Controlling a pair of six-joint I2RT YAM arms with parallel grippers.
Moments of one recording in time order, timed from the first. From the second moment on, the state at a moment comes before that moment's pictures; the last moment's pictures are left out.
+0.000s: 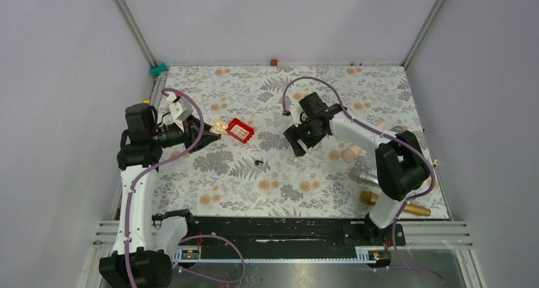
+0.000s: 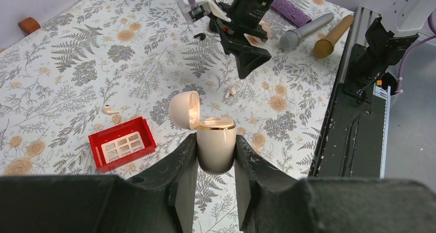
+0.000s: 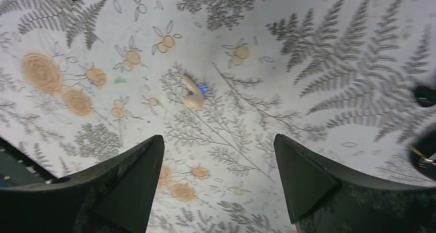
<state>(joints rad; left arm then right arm) 0.16 0.91 0.95 -0.60 1.26 0.41 0.56 1.72 1.23 -0.66 -0.18 -0.21</state>
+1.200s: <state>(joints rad) 0.16 0.93 0.95 -0.60 1.26 0.41 0.49 1.97 1.33 -0.76 -0.45 0.11</state>
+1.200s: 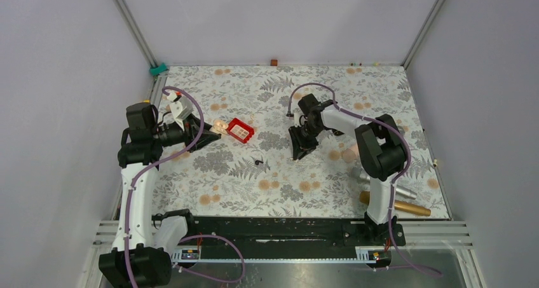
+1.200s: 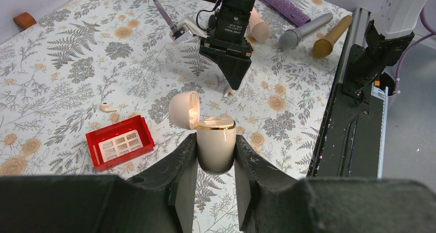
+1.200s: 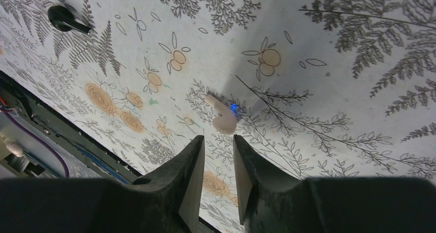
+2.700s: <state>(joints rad) 0.22 0.88 0.95 -0.60 1.35 0.37 0.47 1.86 1.38 -0.87 -0.48 -0.07</state>
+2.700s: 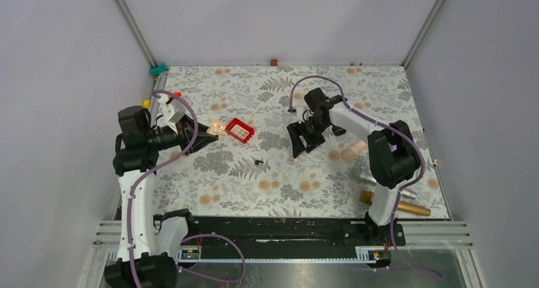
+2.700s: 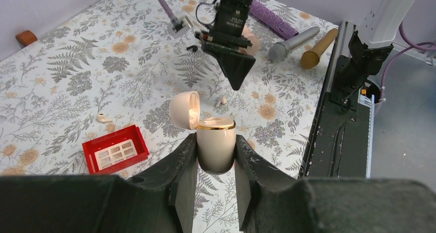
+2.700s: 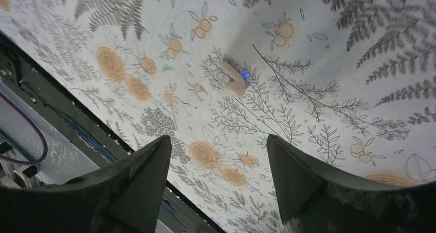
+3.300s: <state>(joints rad) 0.22 0.86 0.95 -0.60 1.36 0.39 0.42 1.87 1.14 -0.54 -0.50 0.30</state>
